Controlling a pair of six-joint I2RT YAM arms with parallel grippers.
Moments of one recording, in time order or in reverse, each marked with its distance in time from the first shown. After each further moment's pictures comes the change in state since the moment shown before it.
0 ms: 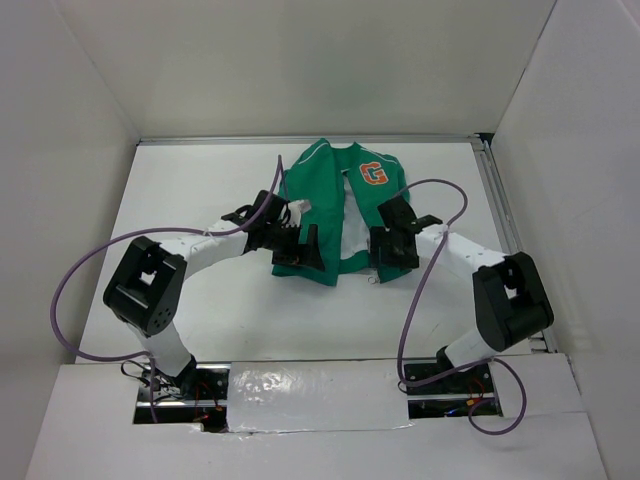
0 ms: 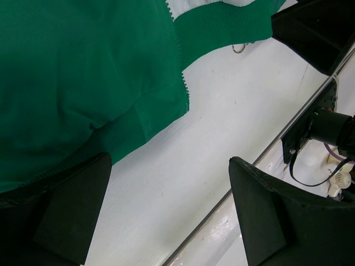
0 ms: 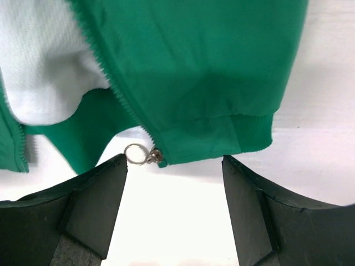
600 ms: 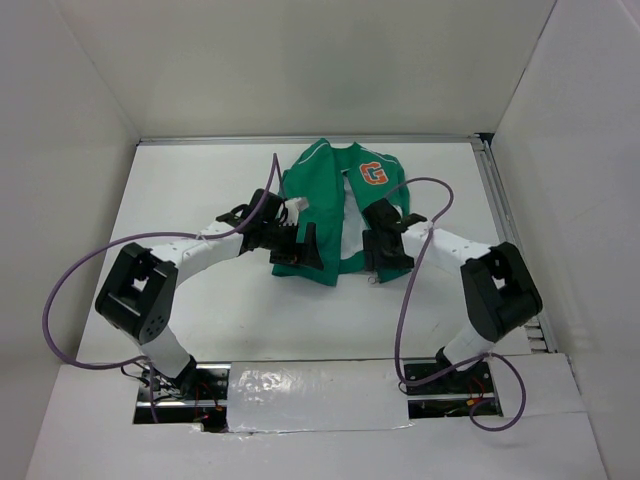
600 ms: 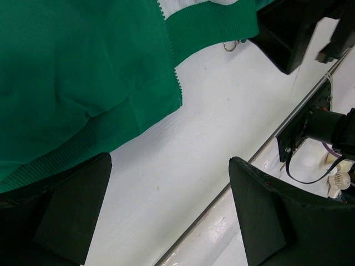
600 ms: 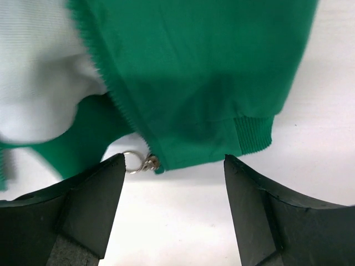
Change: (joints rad) left arm 0.000 -0.057 -0.011 -0.017 -0.010 -0.004; right arm 0.078 0.062 0.049 -0.045 0.121 0.030
